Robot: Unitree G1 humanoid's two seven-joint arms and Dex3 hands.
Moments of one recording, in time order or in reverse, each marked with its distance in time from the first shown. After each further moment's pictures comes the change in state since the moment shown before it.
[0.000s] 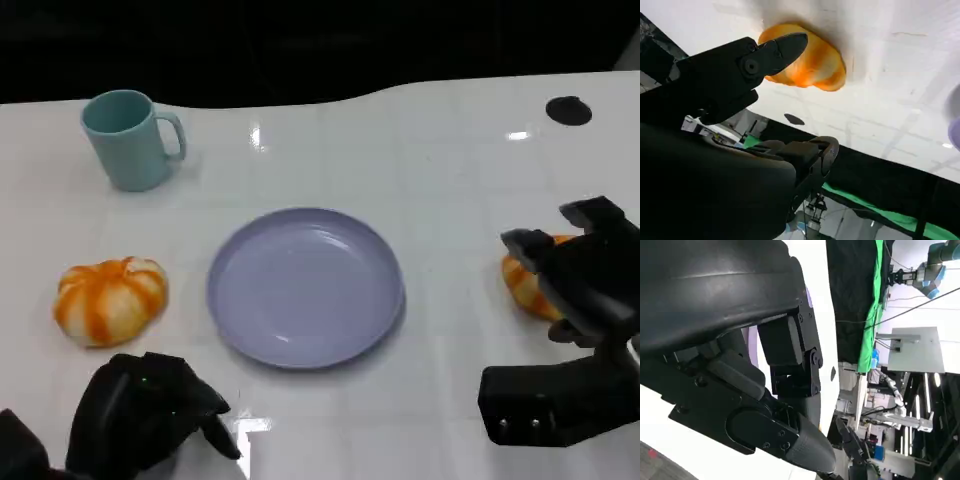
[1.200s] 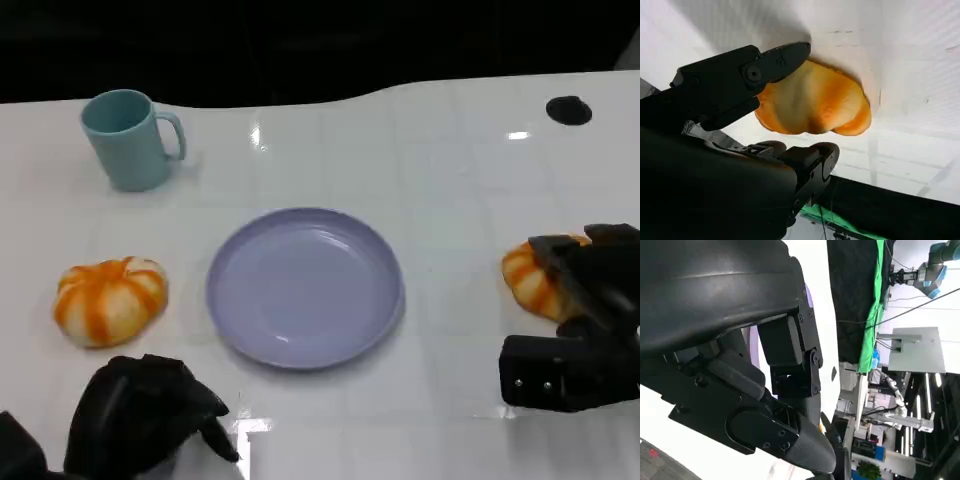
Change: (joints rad) left arm 0.010 0.002 0.000 -0.012 -0.001 0.007 0.000; right arm -0.227 0.051 0.062 0.629 0.239 -0.128 -0.312
